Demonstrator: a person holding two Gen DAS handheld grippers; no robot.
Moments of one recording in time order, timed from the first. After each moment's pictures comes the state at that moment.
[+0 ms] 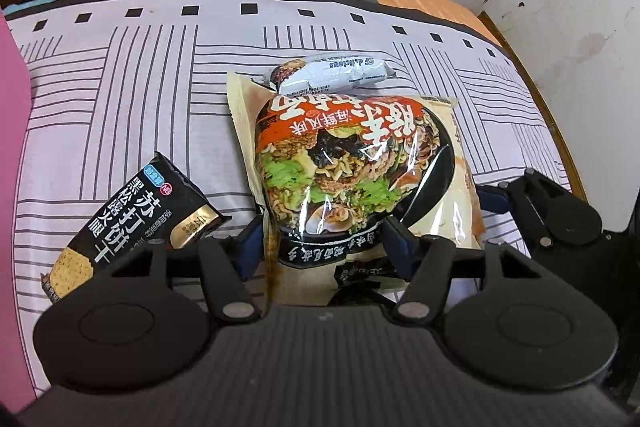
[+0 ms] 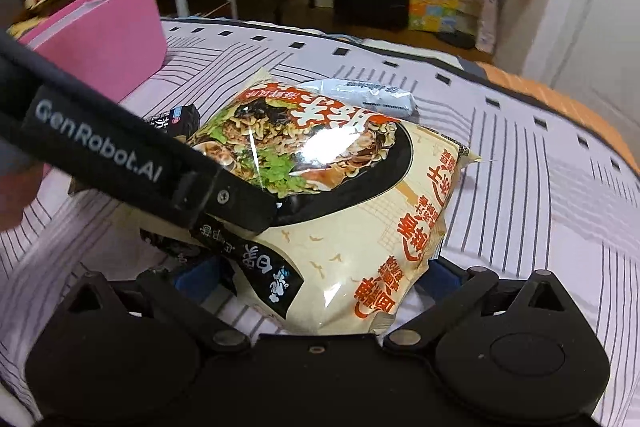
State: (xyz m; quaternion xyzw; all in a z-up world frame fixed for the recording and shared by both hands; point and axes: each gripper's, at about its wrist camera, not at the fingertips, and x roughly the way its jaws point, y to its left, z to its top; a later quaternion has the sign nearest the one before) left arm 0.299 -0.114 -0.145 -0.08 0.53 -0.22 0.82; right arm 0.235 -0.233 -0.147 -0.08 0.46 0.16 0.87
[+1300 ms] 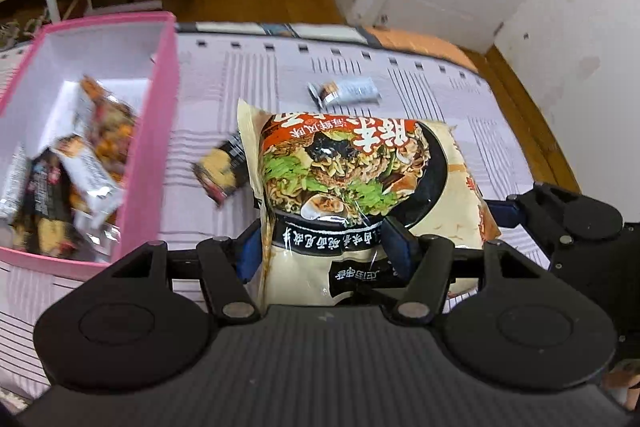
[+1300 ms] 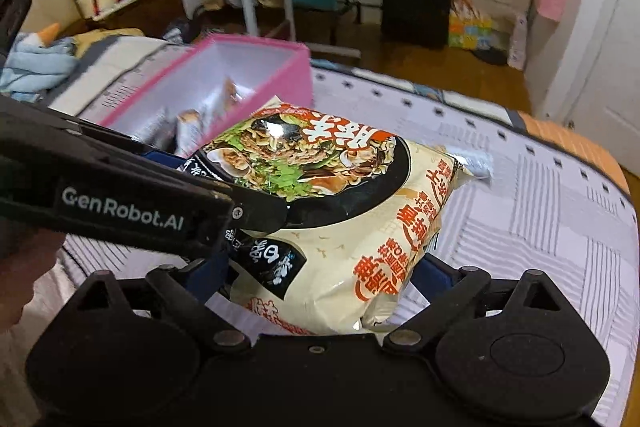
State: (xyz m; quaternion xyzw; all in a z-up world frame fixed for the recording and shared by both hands) left arm 0.146 -0.017 -0.009 -0.08 0.48 -0.17 0.86; right arm 0.123 -0.132 -0.001 -0.07 0.45 0.21 0.86
